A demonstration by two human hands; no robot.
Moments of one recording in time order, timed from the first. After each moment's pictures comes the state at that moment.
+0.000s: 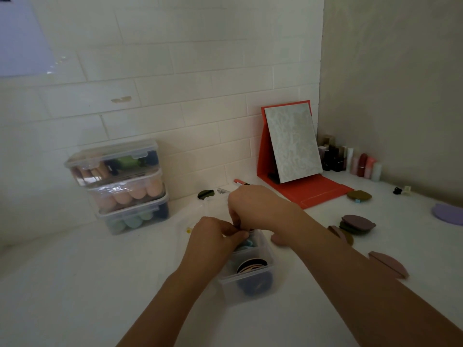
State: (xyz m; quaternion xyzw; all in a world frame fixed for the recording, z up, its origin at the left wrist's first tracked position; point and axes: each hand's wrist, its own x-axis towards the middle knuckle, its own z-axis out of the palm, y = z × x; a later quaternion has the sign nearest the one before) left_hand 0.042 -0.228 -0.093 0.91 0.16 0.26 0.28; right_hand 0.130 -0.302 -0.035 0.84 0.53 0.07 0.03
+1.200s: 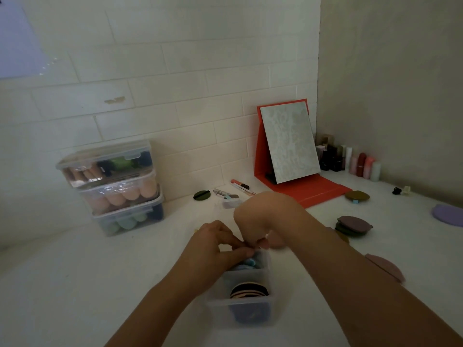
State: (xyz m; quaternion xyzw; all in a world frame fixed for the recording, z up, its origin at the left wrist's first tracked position) left_hand 0.030 -0.239 -0.092 0.94 0.12 0.17 0.28; right_hand 0.126 -0.321 -0.023 0.84 0.50 -0.13 0.17
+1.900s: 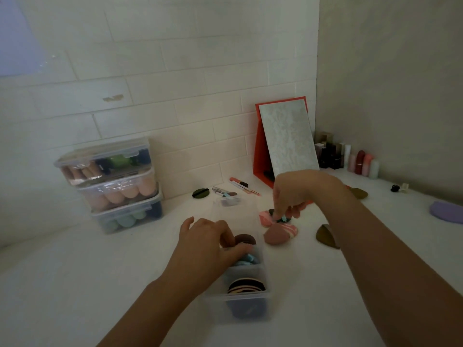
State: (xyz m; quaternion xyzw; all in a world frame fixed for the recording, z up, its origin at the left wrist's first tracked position) left_hand 0.031 -0.241 -0.086 0.97 0.14 0.15 0.10; right_hand 0.199 -0.364 -0.022 0.91 0.35 -0.19 -0.06
